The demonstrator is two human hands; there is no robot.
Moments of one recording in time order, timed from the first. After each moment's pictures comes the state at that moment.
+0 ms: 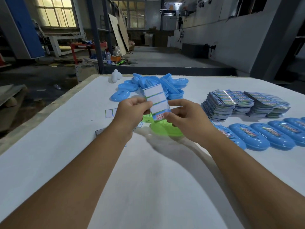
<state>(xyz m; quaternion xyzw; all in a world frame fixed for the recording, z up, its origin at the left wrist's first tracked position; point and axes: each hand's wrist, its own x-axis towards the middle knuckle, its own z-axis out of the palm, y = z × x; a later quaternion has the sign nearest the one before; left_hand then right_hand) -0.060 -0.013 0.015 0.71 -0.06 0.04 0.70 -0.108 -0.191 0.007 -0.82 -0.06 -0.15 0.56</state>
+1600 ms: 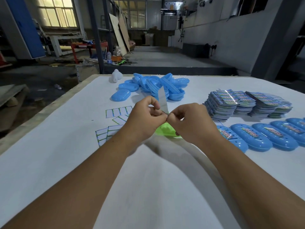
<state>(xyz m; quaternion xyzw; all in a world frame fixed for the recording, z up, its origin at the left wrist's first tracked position) -0.076 -0.029 0.004 0.75 -0.21 0.06 0.62 -0.121 -0.181 0.017 -0.92 -0.03 -0.25 0.31</state>
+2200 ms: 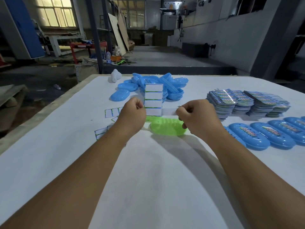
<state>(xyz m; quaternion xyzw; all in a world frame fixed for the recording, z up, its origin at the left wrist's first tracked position) -0.050 -0.013 0.001 0.82 -0.08 0.11 0.55 -0.104 -0.207 0.012 -0.90 0.04 -0.24 0.37</state>
